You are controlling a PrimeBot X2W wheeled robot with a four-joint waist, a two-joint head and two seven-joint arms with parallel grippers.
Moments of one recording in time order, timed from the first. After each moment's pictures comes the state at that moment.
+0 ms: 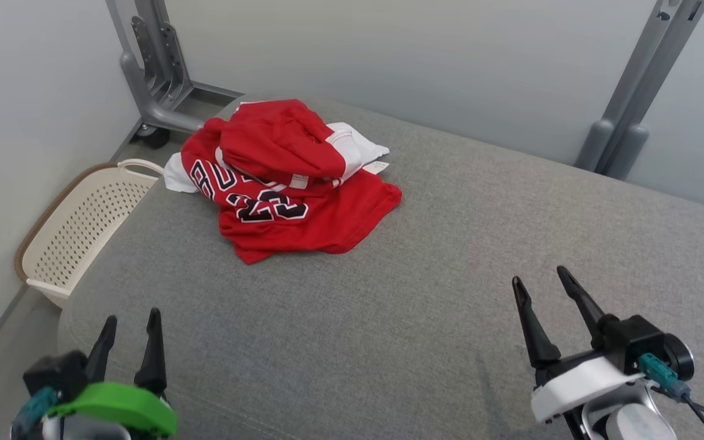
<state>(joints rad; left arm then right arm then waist) -0.05 0.19 -0.06 0.40 -0.43 -0.13 -0.26 -0.03 -0.09 0.12 0.18 0.13 0.13 -0.26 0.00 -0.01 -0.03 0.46</state>
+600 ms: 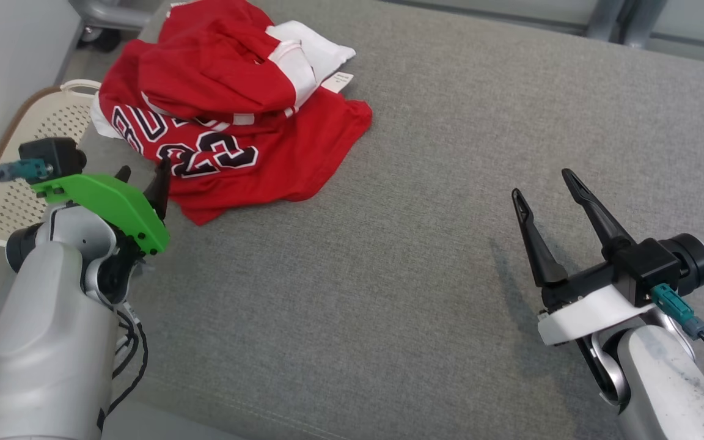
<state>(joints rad) -0.68 0.20 -0.14 0.72 -0.59 -0.12 0.24 -0.23 -0.20 0.18 0.10 0.08 0.13 -0.26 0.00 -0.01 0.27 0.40</state>
